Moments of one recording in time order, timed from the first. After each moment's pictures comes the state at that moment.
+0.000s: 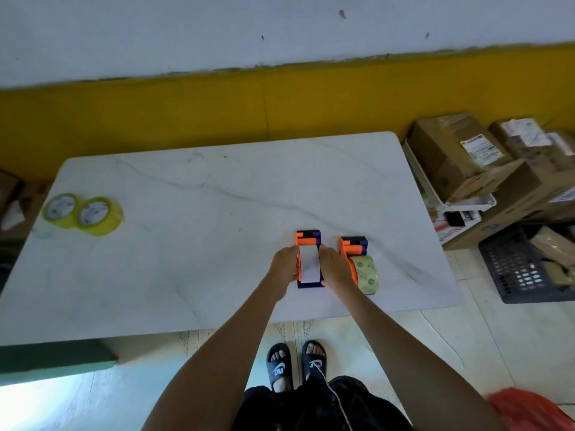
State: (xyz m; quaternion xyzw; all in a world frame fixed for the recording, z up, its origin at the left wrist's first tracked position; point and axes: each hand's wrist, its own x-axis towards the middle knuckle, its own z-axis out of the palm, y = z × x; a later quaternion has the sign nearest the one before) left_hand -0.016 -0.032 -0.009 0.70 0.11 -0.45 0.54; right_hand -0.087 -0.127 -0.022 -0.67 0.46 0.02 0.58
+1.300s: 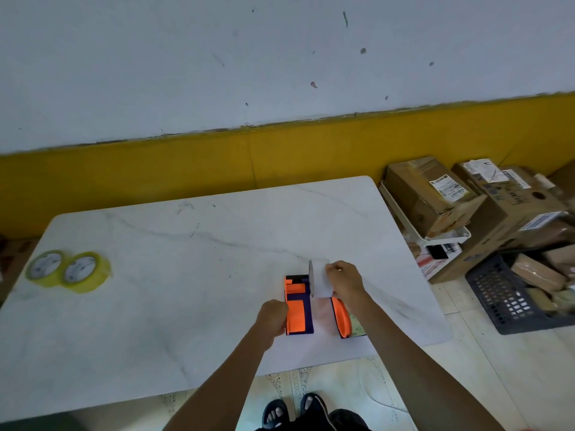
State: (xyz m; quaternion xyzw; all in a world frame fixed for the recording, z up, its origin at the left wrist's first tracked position) left_hand -0.010 -0.026 -0.027 0.75 0.12 -0.47 0.45; right_hand -0.074 -0.184 0.009 -0.65 0.50 -0.03 0.57
